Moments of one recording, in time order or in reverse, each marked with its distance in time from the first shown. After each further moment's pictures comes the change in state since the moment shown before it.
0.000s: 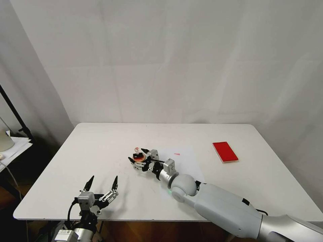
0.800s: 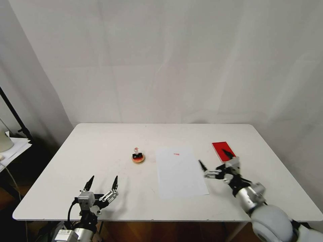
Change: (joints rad) left arm 0.000 0.000 0.000 0.000 0.000 0.000 0.000; right arm -1.110 -0.403 0.988 0.553 -0.310 0.154 0.329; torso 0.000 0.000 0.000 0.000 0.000
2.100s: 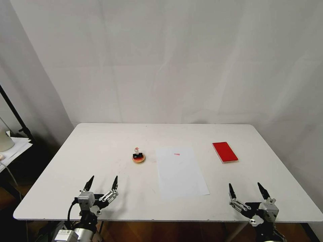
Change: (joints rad) left arm 0.000 0.000 0.000 0.000 0.000 0.000 0.000; right arm -0.293 0.251 0.146 0.061 -0.177 0.067 -0.011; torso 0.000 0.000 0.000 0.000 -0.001
